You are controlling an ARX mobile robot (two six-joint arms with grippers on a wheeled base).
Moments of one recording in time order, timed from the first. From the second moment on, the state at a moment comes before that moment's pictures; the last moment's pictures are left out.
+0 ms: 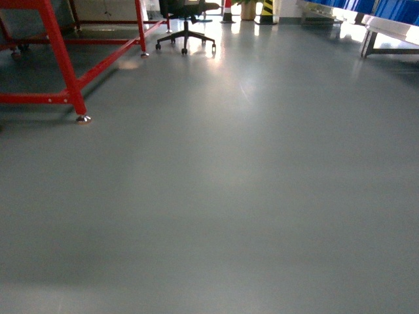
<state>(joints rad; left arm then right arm) 0.00 0.01 0.01 -0.01 0.00 -0.01 0.00 0.01 0.01 -0.01 0.00 0.00</state>
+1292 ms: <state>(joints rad) 0.00 0.01 0.01 -0.01 0.00 -0.01 0.00 0.01 0.01 -0.01 0.00 0.00</state>
